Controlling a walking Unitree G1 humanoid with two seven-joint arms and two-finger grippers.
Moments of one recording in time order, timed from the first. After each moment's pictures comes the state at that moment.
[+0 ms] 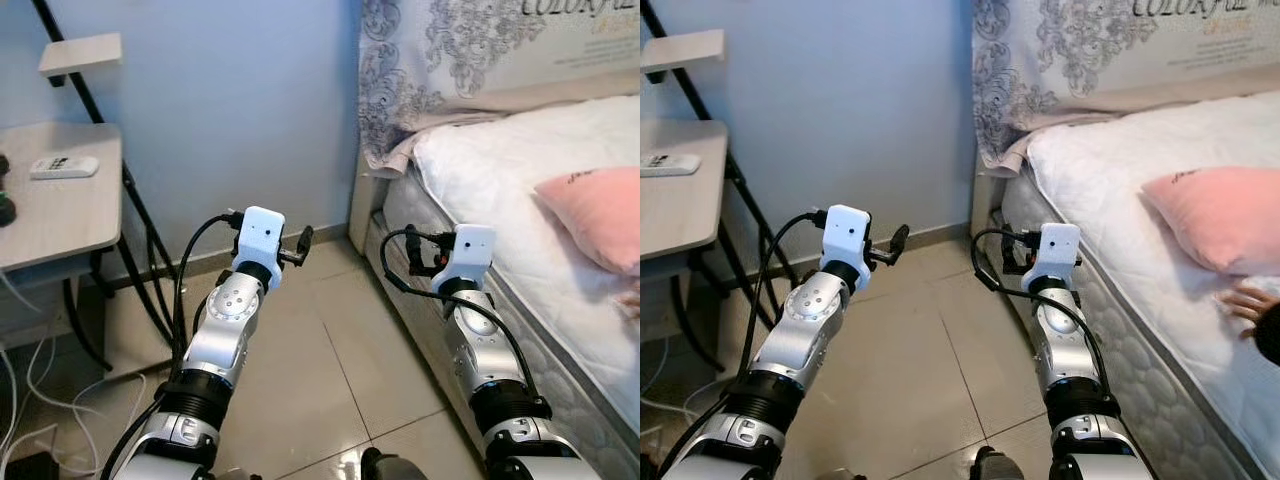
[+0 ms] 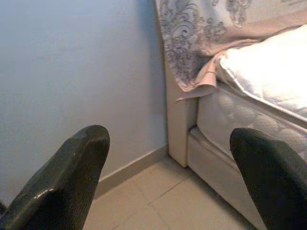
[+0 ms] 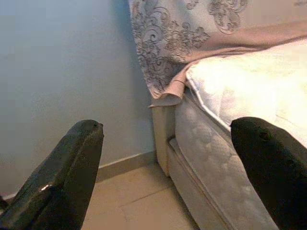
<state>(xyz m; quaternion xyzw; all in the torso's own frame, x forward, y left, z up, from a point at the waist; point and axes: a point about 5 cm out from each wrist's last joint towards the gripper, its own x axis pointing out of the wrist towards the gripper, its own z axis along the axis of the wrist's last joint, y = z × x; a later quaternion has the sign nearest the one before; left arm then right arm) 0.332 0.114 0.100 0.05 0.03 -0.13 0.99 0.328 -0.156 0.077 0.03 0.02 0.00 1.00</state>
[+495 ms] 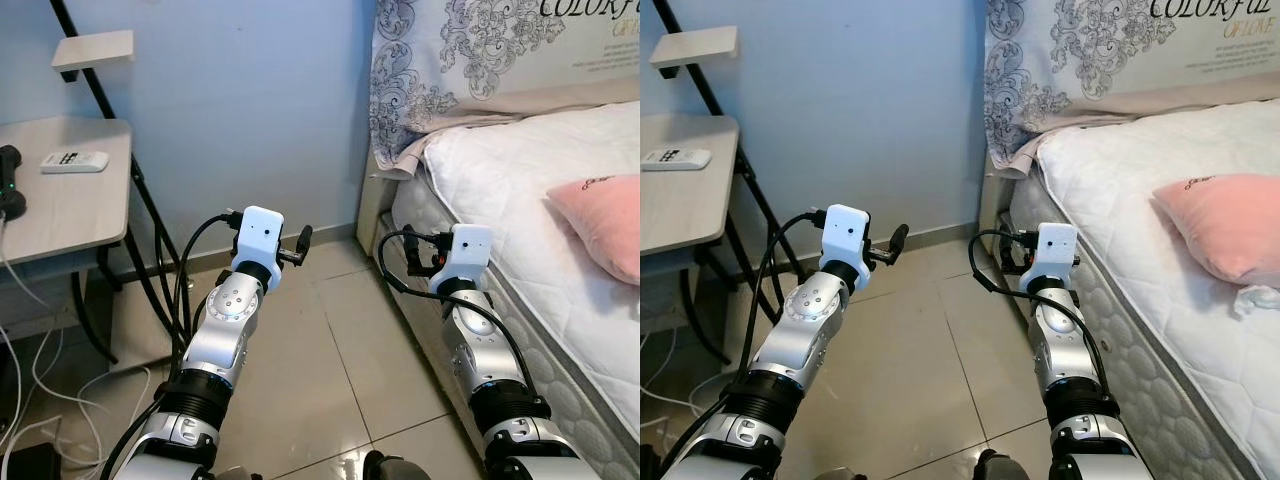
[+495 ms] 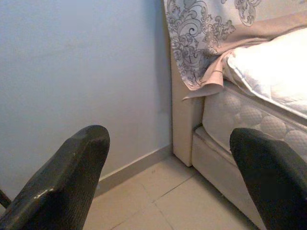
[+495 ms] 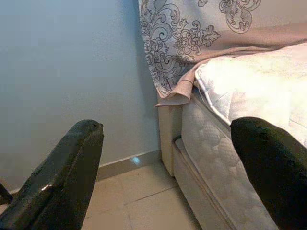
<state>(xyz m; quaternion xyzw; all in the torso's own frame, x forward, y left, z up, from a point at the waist) 0.332 0.114 0.100 0.06 0.03 -0.13 0.99 0.328 -0.155 0.077 0.03 0.02 0.01 1.00</state>
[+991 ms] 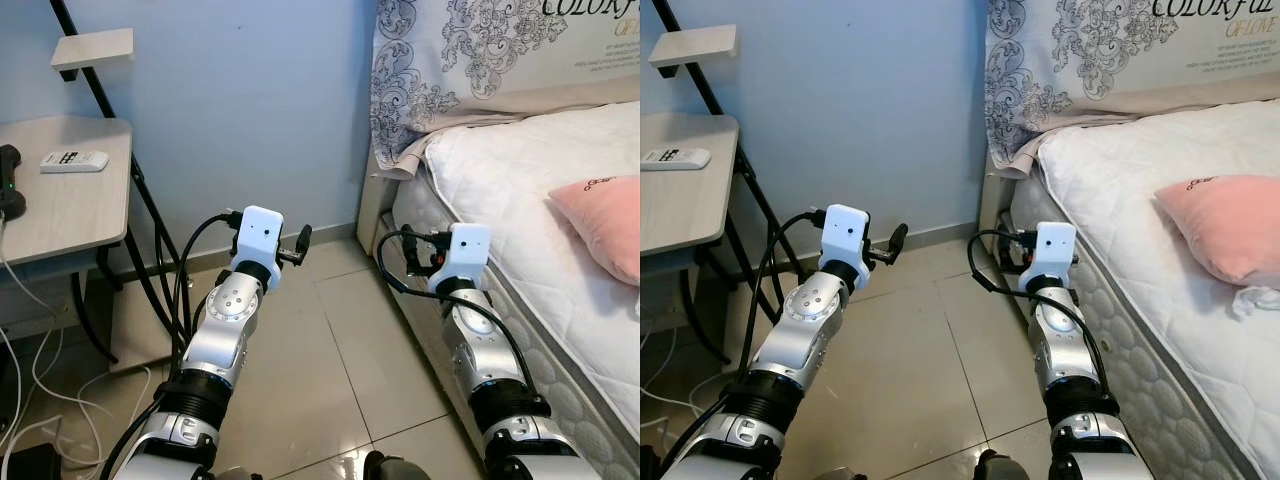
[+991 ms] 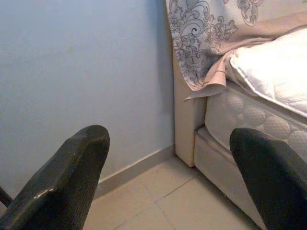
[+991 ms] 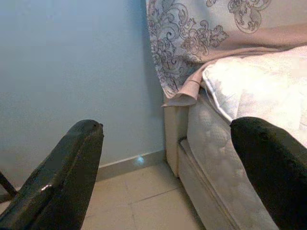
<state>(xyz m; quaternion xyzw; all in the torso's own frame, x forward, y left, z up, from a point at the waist) 0.332 0.116 0.100 0.06 0.03 -0.13 0.99 0.332 -0.150 0.081 0.03 0.02 0.02 1.00</state>
